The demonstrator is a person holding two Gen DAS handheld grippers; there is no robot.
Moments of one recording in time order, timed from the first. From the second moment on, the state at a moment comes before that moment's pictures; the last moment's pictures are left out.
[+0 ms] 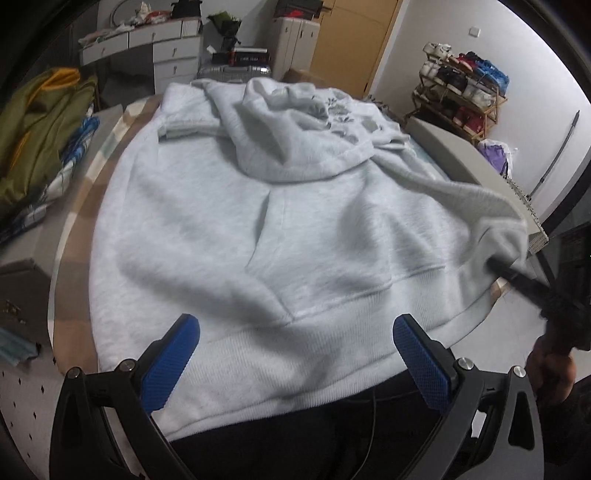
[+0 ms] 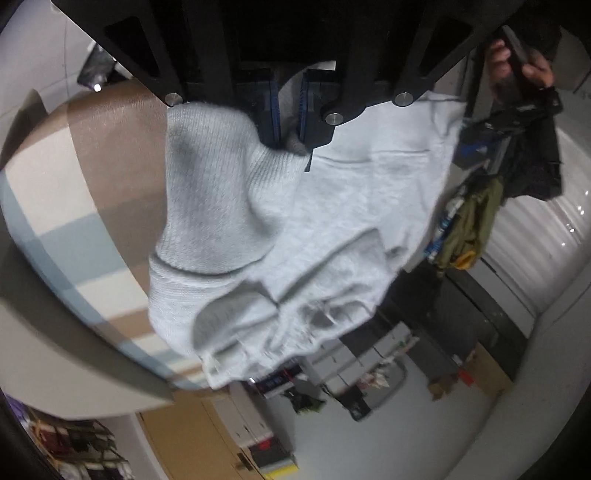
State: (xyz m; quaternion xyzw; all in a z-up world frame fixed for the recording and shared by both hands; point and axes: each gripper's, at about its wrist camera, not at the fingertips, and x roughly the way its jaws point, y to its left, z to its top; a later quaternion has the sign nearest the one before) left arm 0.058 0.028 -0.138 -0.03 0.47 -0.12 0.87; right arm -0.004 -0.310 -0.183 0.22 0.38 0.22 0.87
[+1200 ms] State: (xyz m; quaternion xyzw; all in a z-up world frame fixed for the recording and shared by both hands) left arm 0.057 -0.004 -0.158 0.11 0.48 -0.13 0.86; right arm -0.036 -0.287 -0.187 0.30 0.41 0.33 0.80
